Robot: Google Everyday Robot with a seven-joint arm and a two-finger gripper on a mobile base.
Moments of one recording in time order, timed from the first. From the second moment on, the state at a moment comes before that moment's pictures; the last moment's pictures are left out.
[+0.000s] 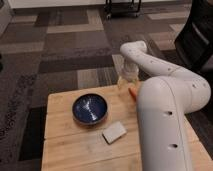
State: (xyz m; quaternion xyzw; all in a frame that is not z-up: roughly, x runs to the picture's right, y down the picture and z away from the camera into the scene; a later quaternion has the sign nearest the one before) arm 0.164 -0.021 0.894 -0.27 0.20 0.54 0.77
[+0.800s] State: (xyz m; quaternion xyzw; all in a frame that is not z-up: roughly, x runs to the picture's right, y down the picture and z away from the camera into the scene) arm 0.201 0.013 0.916 -0.29 0.21 0.54 0.76
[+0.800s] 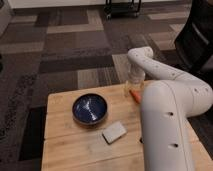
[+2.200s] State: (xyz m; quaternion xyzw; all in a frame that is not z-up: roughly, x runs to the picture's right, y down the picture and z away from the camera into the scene) arm 0.178 -0.117 0.816 -0.20 0.15 0.54 0.81
